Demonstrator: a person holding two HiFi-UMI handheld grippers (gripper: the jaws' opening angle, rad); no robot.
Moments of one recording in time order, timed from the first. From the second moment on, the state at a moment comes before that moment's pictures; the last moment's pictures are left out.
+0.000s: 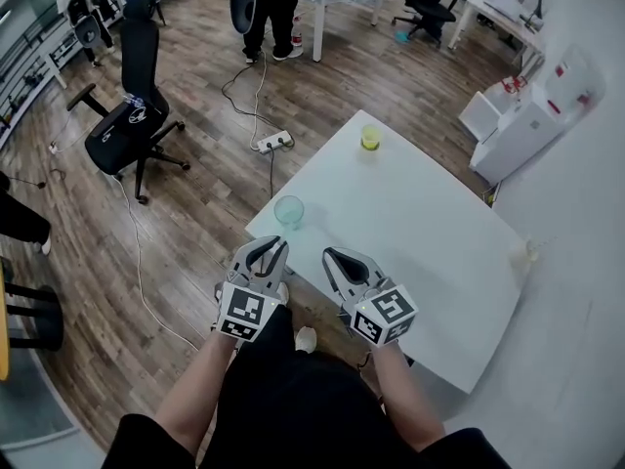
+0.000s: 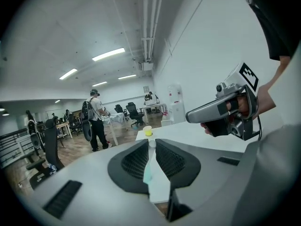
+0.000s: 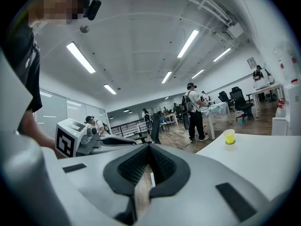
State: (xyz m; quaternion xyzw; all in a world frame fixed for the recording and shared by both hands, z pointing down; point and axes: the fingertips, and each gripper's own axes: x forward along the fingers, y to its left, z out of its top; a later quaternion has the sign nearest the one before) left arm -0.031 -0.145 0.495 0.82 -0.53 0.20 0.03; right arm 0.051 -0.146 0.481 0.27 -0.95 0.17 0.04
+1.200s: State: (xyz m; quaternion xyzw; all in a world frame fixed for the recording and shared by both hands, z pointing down) left arm -0.075 -0.148 0.421 0.81 -0.57 0.10 0.03; right arm 0.049 -0.153 0.421 0.33 -0.94 0.13 -0.02
